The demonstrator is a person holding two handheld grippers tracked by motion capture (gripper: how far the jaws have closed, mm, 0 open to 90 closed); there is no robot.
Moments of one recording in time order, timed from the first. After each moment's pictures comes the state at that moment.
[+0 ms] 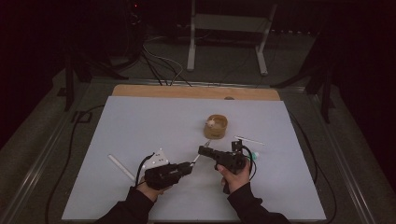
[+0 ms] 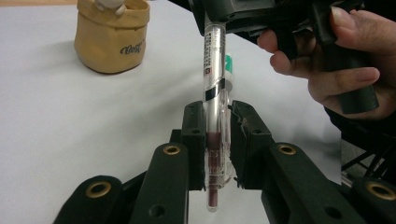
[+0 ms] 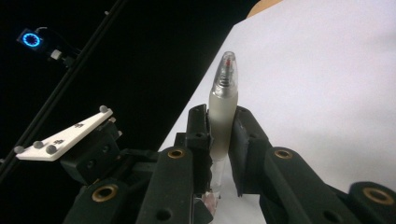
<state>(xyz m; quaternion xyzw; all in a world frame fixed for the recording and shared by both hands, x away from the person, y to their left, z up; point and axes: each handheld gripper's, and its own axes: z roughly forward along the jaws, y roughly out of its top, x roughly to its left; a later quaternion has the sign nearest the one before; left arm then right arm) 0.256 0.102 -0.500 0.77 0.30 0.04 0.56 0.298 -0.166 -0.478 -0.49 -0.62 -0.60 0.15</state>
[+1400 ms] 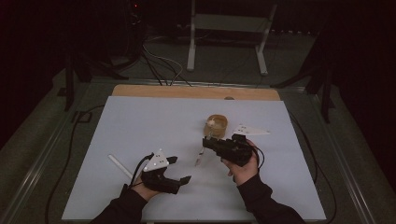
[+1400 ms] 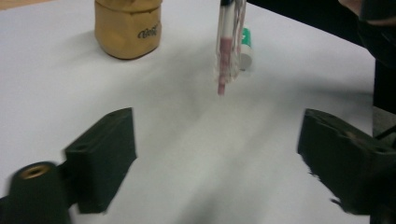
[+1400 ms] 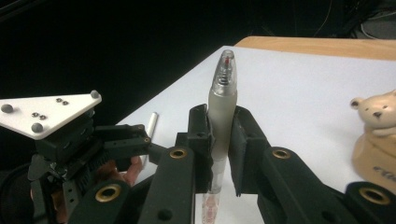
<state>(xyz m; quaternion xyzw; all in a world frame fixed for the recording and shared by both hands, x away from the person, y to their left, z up) 0.254 0.108 -0.494 0.81 0.29 0.08 0.50 0.299 -0.168 -0.428 -0.37 -0.73 -0.58 -0.03</state>
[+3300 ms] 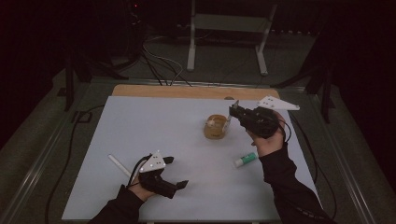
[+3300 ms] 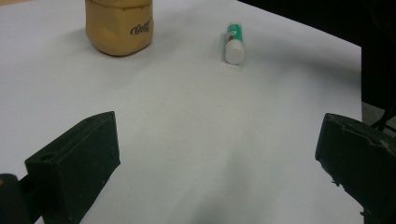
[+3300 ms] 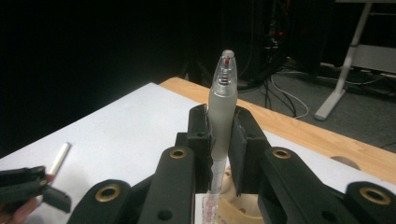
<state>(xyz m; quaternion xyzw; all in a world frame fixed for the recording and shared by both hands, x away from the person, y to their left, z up) 0.255 0.116 -0.499 0.81 0.27 0.07 0.51 0.339 -0.220 -0.363 -0.36 -0.73 -0.55 -0.20</state>
